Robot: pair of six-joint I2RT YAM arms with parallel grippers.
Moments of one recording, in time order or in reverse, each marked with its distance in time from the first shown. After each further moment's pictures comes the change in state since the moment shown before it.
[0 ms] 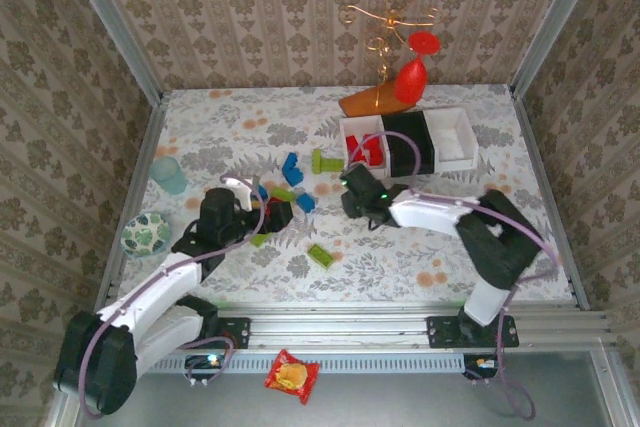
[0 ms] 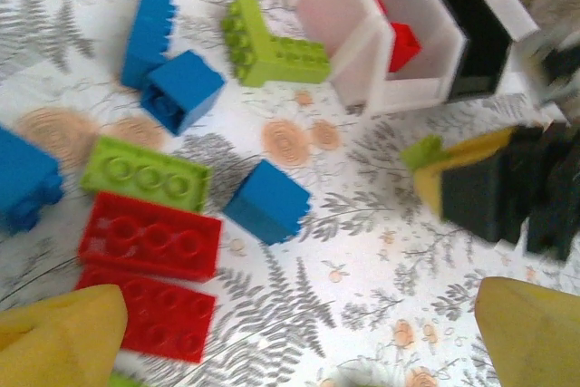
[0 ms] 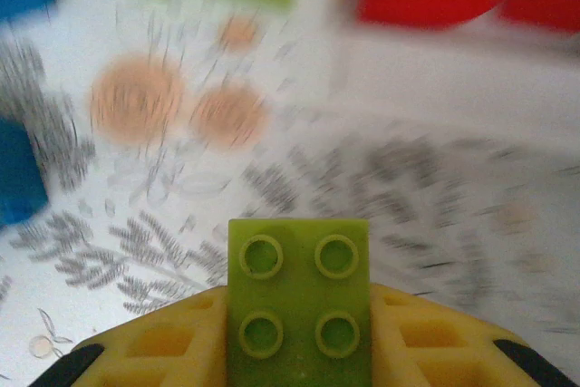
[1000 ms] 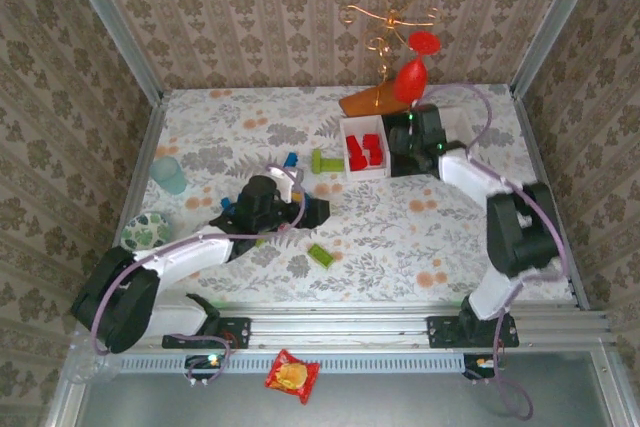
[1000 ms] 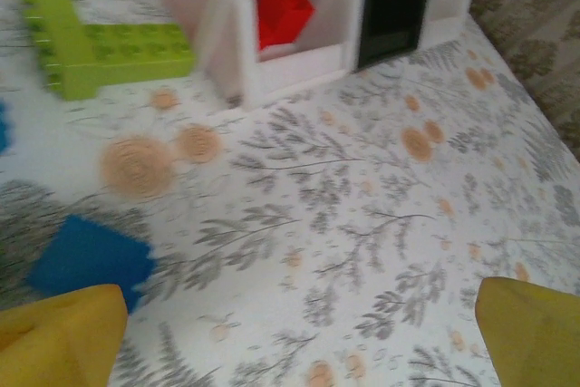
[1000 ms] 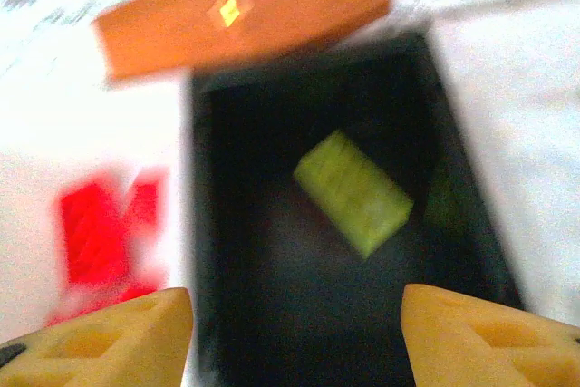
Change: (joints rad) left arm -0.182 0.290 0.143 0.137 -0.030 -0.002; right arm -0.365 -0.020 0.130 0.036 -0.076 -0.079
